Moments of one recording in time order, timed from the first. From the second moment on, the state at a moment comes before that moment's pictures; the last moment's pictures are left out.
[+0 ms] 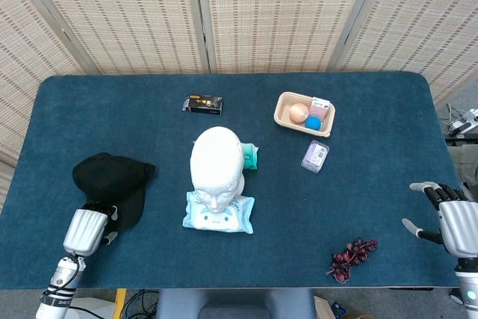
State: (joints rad) left arm -0.22 -1.61 0.00 -1.07 1.61 1.46 0.19; right arm 0.05 -1.08 0.07 -1.60 -1.53 1.53 0.03
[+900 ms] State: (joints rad) left arm -0.21 -1.66 -0.01 -0.95 1.64 1.58 0.05; right arm 0.05 -1.08 0.07 -1.60 -1.53 1.53 0.03
